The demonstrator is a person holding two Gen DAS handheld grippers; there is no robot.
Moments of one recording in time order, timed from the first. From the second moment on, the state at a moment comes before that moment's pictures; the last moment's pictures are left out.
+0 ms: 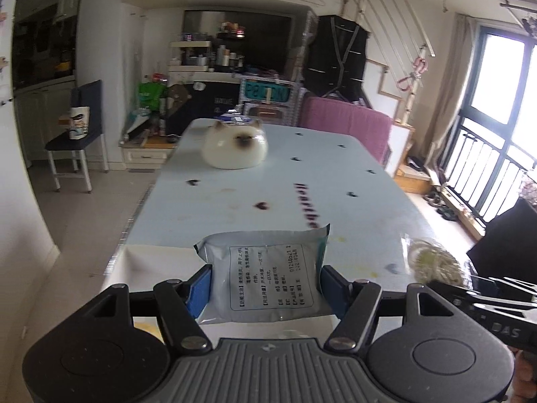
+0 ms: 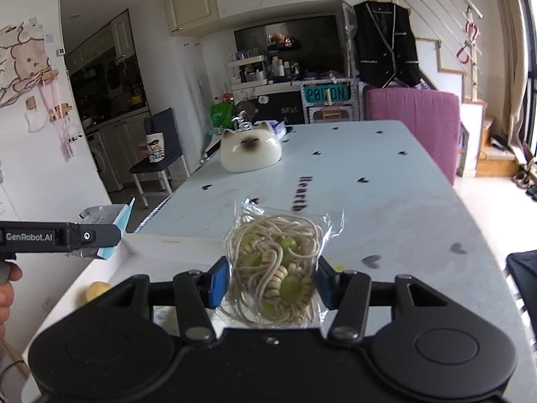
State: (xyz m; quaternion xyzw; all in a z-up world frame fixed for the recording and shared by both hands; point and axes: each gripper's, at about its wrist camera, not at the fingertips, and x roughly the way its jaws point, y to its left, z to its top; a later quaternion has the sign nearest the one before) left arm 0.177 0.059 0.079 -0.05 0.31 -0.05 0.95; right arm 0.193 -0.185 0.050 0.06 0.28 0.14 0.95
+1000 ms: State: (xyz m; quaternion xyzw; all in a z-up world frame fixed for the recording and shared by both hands) left arm 0.232 0.116 -0.045 -0.02 0.43 -0.09 0.90; right arm 0.292 -0.049 0.007 0.10 0.38 0.21 0.89
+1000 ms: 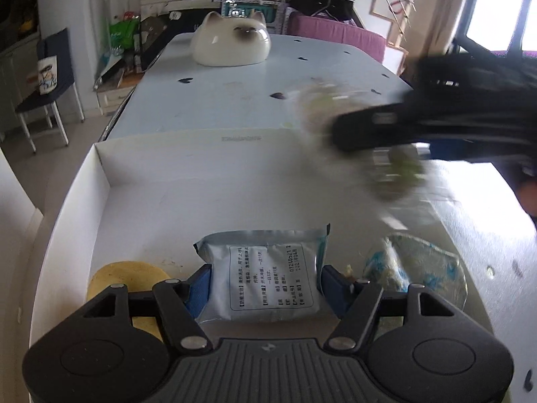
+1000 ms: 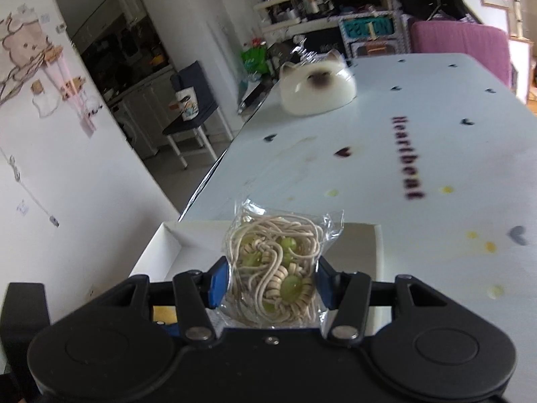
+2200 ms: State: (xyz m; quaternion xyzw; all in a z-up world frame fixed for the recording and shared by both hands) left arm 0.203 0.121 -0.007 -0.03 0.38 -0.09 0.92; right arm 0.292 -0.054 -0.004 0.03 0.39 0.23 0.89
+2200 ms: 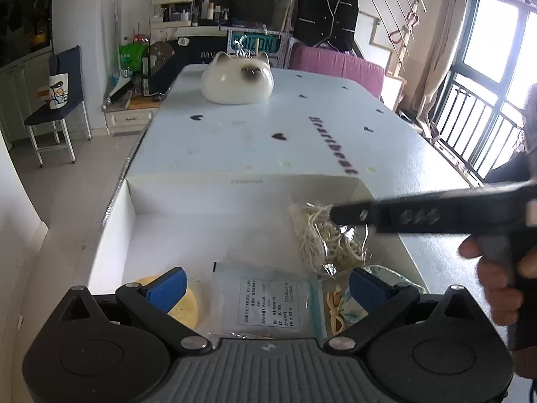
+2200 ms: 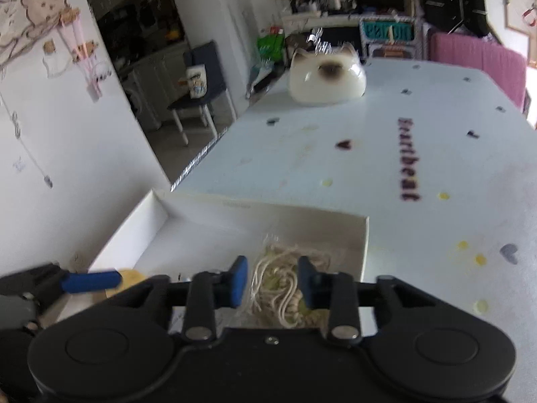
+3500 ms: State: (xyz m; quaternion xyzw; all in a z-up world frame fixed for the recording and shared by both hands) left arm 0.111 0.124 0.048 -0.03 0.30 -0.03 0.95; right arm 0.153 -0.121 0.049 0.06 0.28 0.20 0.94
